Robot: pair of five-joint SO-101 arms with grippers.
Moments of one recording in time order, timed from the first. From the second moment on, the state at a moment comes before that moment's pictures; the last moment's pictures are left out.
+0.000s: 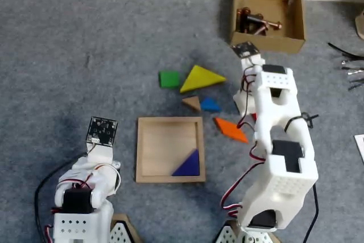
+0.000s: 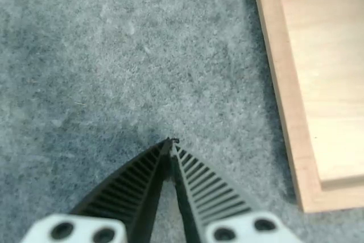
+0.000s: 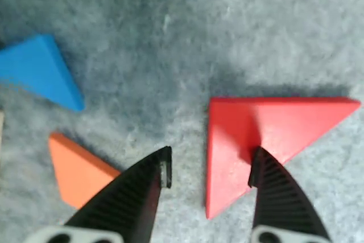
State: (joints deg) left arm -5.8 -103.8 96.0 76.1 -4.4; right arm 1.1 16.6 8.2 63.7 28.4
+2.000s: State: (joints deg) left arm -5.8 -103.8 96.0 76.1 -4.4; right arm 6.9 26.0 7.1 61.1 32.7
